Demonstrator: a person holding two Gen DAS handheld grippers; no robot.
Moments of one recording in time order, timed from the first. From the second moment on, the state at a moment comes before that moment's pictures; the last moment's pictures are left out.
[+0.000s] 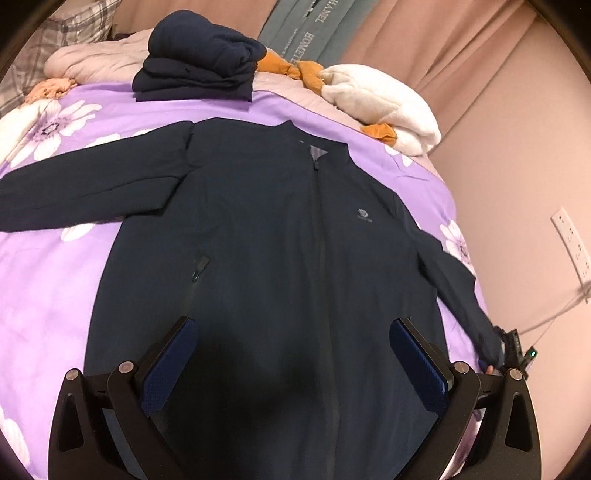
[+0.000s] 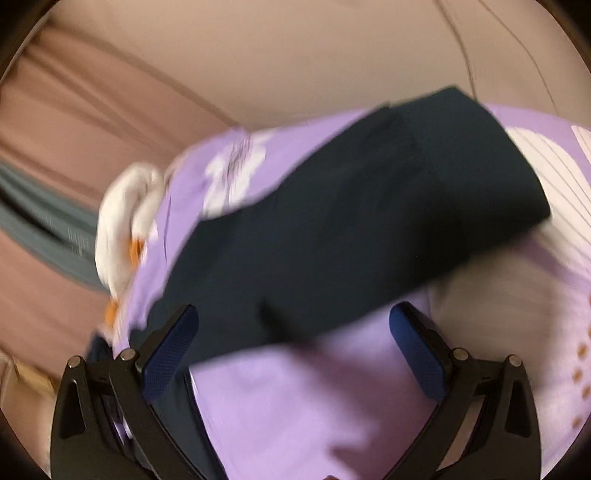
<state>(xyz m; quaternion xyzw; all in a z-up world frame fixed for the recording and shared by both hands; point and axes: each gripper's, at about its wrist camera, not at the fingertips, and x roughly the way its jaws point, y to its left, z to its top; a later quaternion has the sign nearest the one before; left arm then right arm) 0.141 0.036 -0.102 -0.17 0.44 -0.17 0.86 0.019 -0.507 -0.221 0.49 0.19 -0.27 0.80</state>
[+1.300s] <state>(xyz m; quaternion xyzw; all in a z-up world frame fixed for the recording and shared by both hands) 0.172 0.159 -0.116 -0.24 0.44 -0.05 0.86 0.284 -0.094 -0.061 -0.15 0.32 -0.07 0.93</state>
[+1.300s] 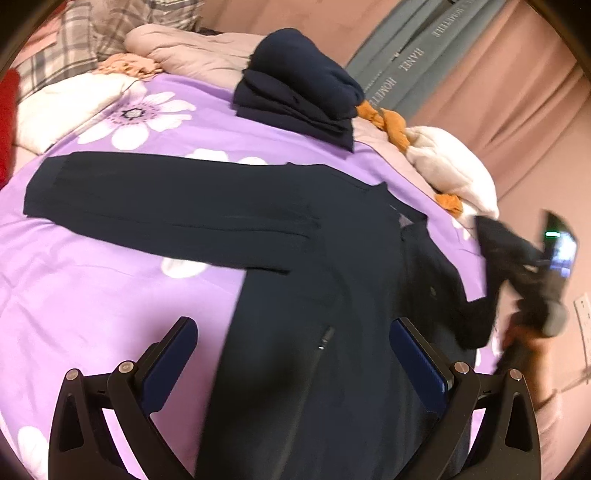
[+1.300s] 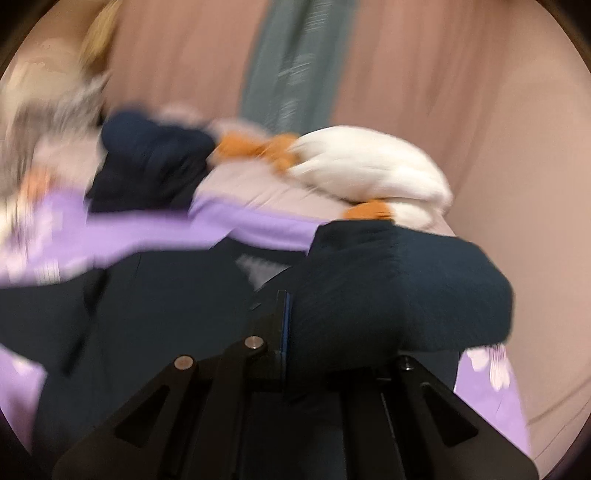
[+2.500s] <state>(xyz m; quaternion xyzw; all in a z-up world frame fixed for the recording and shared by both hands) 0.228 0.104 -0.117 -0.19 0.46 -0.11 0.86 0.258 -0.100 -0.110 0.03 0.37 0.22 0.90</state>
